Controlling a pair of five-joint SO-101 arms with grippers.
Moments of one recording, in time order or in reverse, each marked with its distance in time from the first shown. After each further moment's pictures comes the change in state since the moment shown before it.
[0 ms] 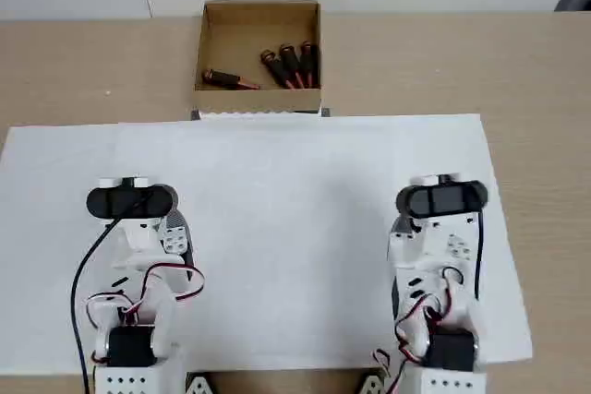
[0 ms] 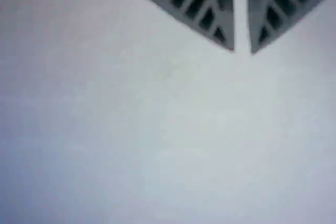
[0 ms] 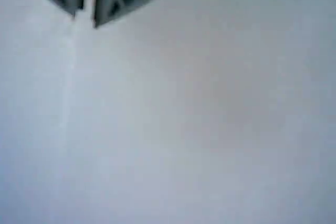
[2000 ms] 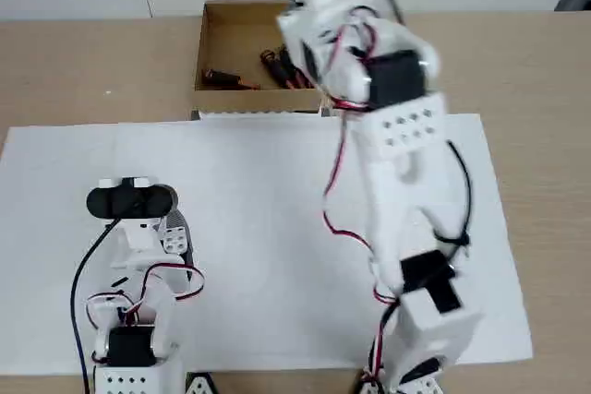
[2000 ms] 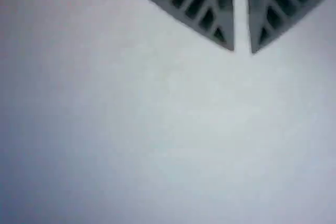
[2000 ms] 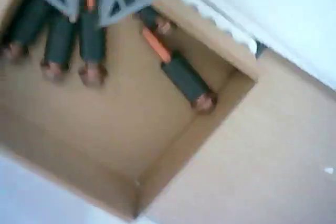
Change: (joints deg) left arm 0.0 0.0 0.0 0.0 0.0; right arm -22.3 113.8 -138.4 20.1 5.9
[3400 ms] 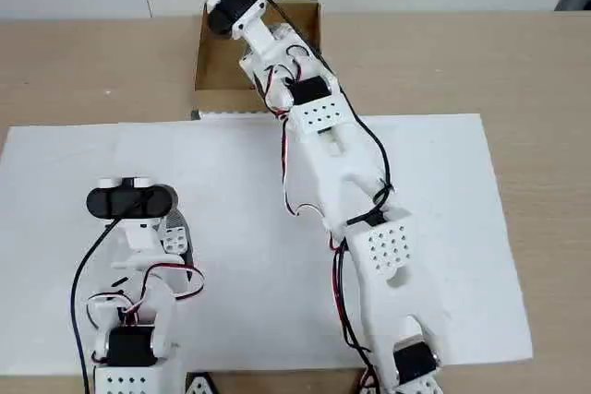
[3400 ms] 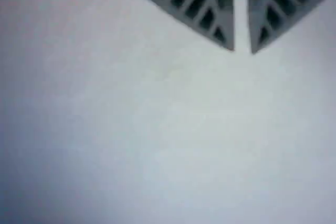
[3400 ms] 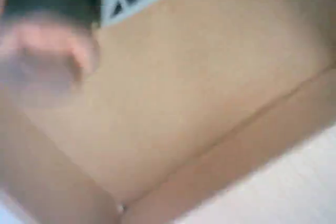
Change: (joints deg) left arm 0.0 0.0 0.0 0.0 0.0; right arm -4.1 39.7 1.1 -45.0 14.7
